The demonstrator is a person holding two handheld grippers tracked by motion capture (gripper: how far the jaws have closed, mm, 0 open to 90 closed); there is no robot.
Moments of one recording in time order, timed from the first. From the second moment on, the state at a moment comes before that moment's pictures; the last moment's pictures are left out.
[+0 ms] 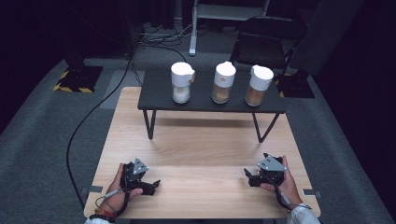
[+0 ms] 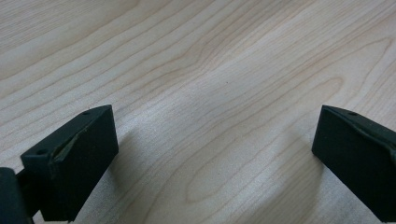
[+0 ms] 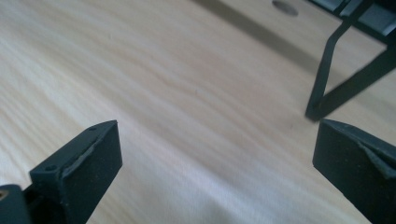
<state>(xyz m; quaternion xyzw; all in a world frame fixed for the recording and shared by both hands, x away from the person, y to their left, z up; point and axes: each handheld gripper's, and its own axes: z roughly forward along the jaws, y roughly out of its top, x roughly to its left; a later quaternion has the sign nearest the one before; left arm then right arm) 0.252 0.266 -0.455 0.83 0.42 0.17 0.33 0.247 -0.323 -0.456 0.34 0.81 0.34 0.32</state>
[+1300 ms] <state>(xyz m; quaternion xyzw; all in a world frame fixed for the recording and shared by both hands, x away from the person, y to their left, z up) 0.253 0.266 -0.455 0.83 0.42 0.16 0.33 0.267 -0.386 -0.457 0.43 0.82 0.34 0.19</state>
